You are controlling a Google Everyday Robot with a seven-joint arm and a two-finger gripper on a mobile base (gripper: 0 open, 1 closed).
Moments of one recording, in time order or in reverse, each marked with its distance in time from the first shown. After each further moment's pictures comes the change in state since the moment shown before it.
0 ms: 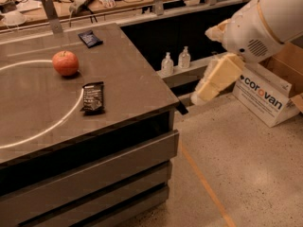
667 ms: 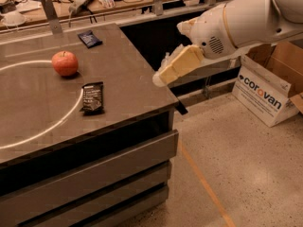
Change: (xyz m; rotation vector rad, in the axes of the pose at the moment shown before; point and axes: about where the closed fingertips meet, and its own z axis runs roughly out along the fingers) arm -0.065 -0.027 0.052 -0.008 -0.308 0.091
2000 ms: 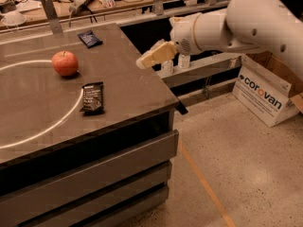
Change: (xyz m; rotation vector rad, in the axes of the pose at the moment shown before) arm 0.002 -0.093 0.077 0.188 -0.132 0.026
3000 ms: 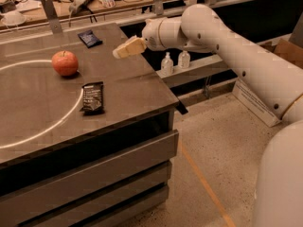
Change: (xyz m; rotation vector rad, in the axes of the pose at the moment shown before) arm -0.008 -0.043 0.133 -0.003 -0.095 0.067
